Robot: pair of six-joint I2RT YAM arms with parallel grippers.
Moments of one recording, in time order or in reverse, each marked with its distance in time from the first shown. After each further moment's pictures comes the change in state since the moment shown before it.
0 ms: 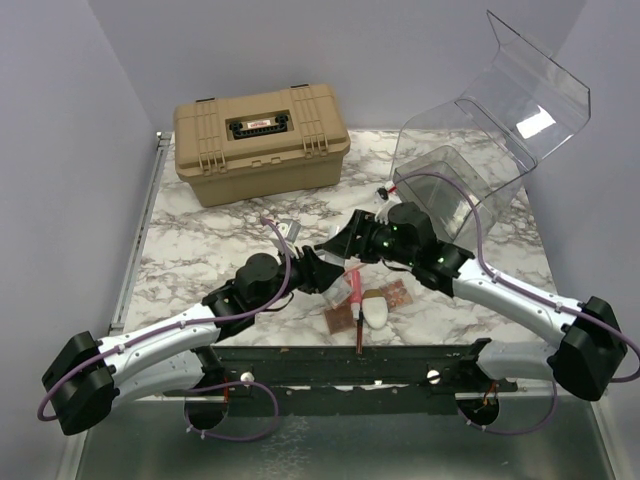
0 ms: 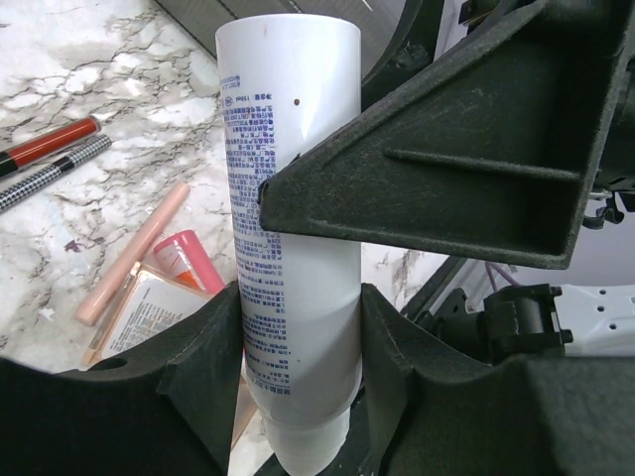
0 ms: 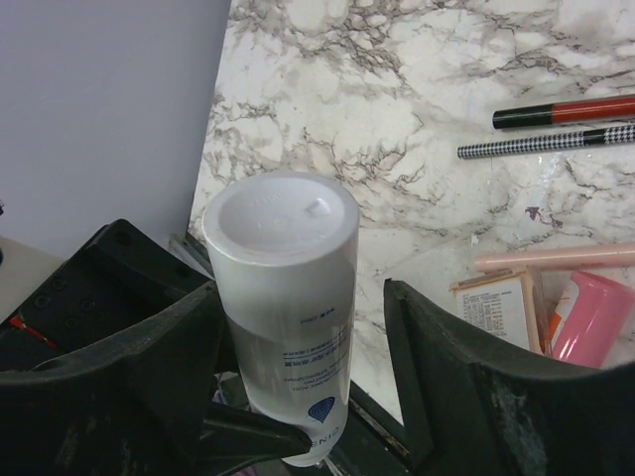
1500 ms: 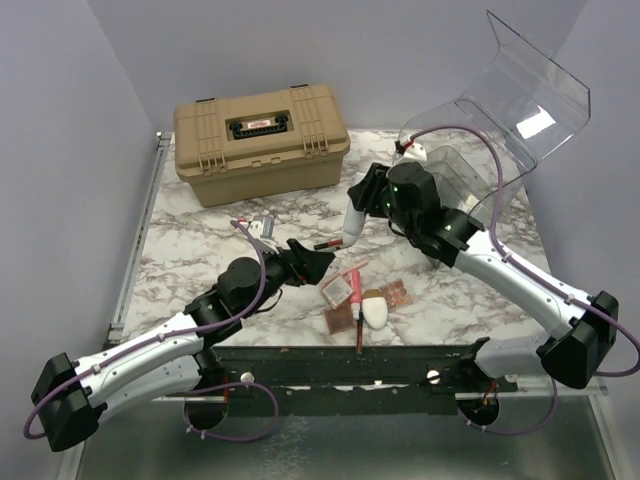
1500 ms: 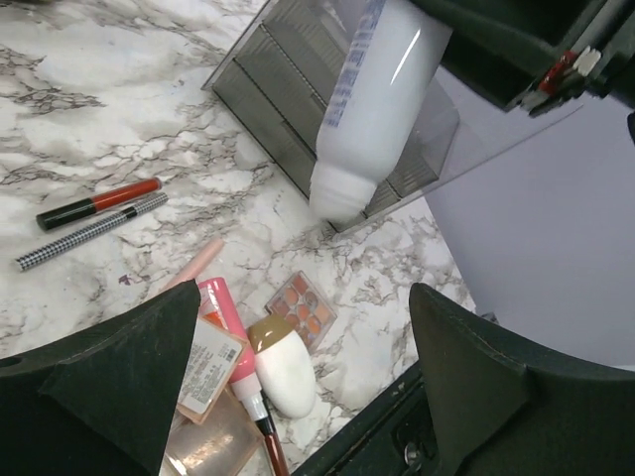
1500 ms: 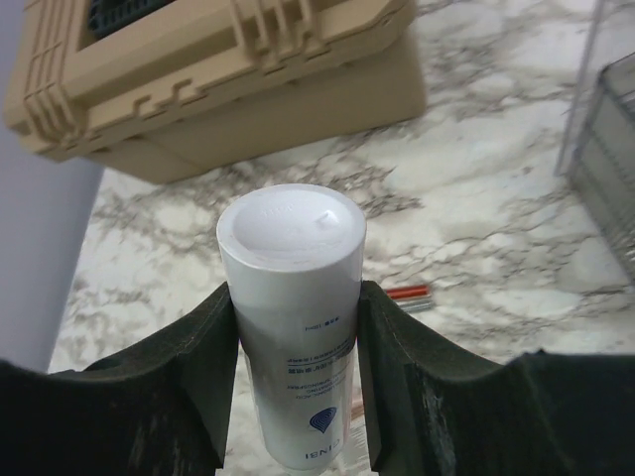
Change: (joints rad) left arm 0.000 -0.152 0.003 -0.068 -0.182 -0.029; right arm -0.017 0.063 0.336 -0.228 0.447 -0.222
